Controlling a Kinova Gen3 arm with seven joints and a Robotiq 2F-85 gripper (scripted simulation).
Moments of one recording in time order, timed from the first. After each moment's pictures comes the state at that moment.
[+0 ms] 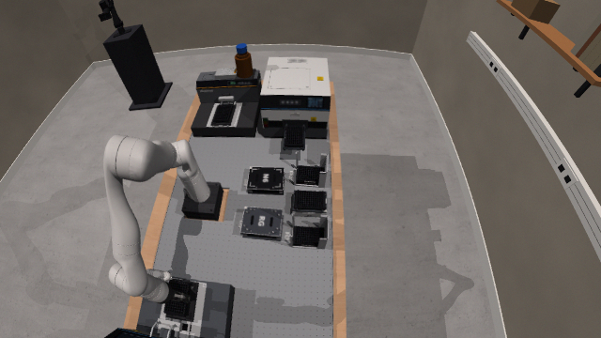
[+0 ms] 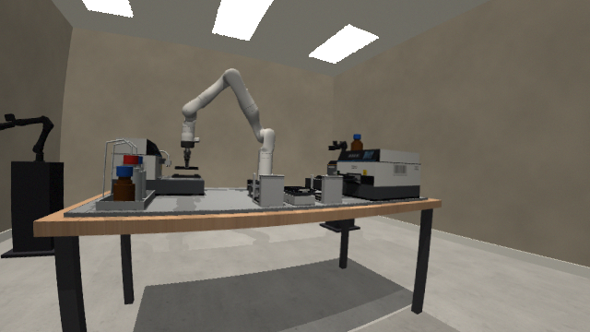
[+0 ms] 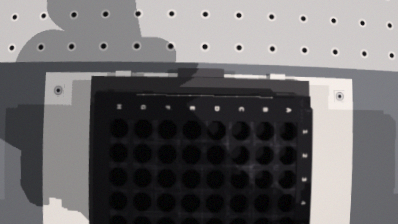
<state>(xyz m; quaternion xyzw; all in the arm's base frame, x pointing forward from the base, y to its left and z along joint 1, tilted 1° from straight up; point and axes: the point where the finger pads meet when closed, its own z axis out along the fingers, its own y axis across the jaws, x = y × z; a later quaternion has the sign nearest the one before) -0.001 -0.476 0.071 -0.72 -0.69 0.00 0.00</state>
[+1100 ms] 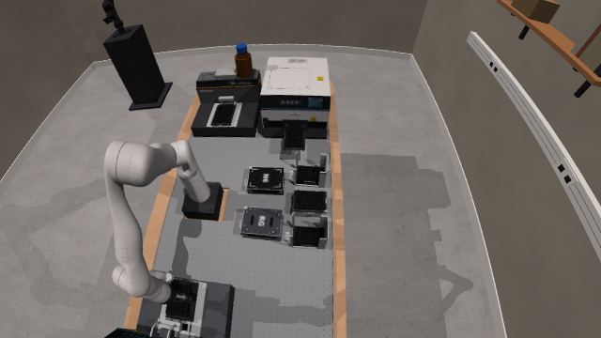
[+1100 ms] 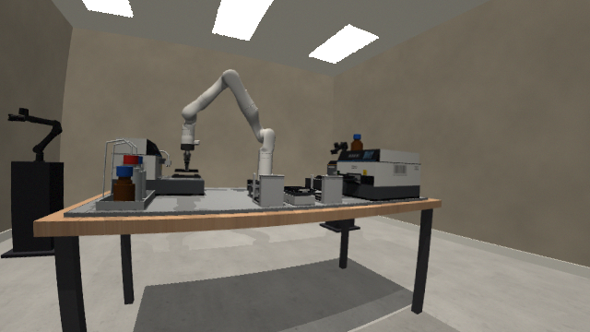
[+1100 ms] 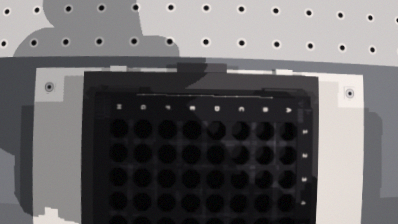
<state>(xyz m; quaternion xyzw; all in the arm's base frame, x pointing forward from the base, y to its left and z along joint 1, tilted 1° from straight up) -0.001 -0.476 0.056 -0.72 -0.69 0.00 0.00</state>
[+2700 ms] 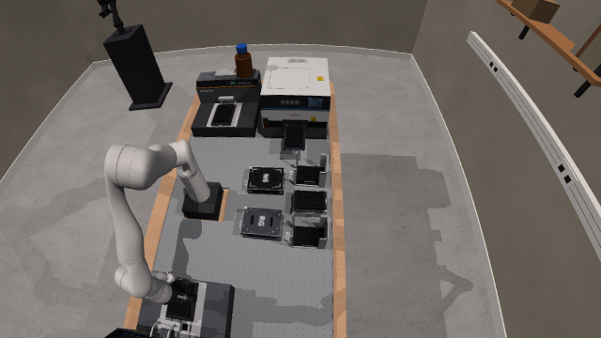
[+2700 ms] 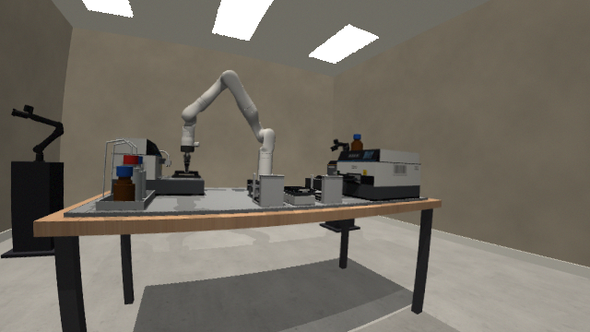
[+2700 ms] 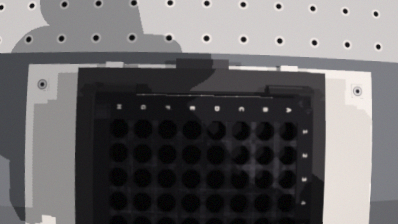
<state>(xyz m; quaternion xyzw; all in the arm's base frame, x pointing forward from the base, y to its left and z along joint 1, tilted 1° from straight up) -0.001 -0.476 0.046 -0.72 -0.69 0.00 0.00</state>
